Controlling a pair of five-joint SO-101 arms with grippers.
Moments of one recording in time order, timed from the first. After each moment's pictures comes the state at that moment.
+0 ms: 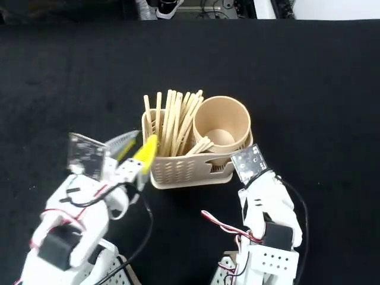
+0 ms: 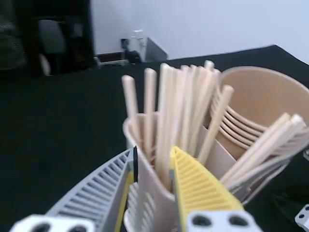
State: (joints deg) left arm 19.1 -91.6 64.5 51.3 5.2; right arm 12.0 -103.1 96.7 63.5 35.6
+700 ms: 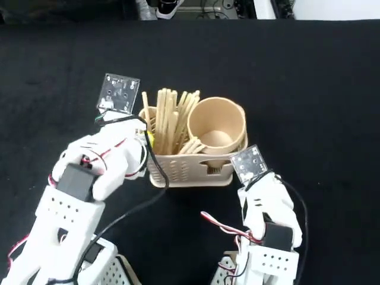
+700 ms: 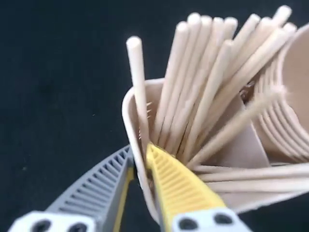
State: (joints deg) left arm 16.5 -48.5 38.5 66.2 7.0; right arm 11.7 -103.2 96.6 63.5 35.7
